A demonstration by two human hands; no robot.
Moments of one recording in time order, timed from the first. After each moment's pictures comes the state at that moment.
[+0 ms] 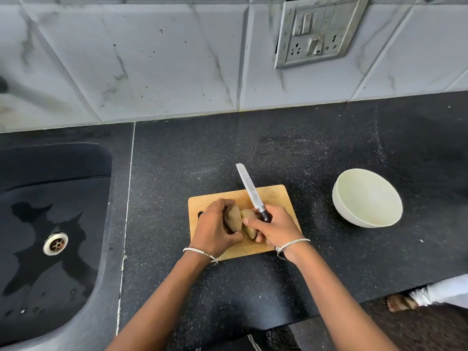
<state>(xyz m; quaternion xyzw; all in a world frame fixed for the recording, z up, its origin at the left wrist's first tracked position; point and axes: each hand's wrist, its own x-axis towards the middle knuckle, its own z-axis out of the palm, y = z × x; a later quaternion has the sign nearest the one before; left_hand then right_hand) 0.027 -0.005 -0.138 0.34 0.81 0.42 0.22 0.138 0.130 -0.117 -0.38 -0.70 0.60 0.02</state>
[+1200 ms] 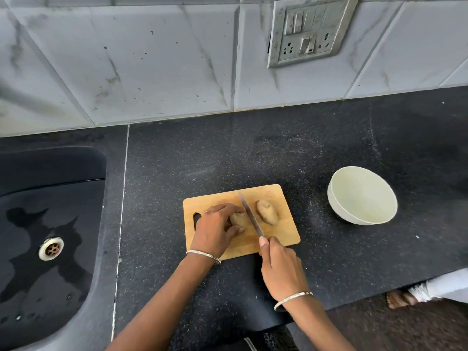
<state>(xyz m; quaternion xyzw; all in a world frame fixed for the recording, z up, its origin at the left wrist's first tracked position) 0.034 0.007 -0.137 0.42 0.84 0.33 0.13 0.196 0.079 -0.125 -0.39 -0.88 0.27 0.02</state>
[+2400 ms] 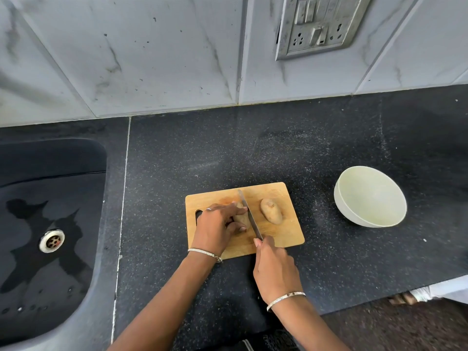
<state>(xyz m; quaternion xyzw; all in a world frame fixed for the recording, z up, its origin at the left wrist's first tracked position) 0.033 0.007 -0.140 0.38 0.84 0.37 0.13 0.178 0.063 -0.121 -0.41 -0.89 0.19 -0.04</state>
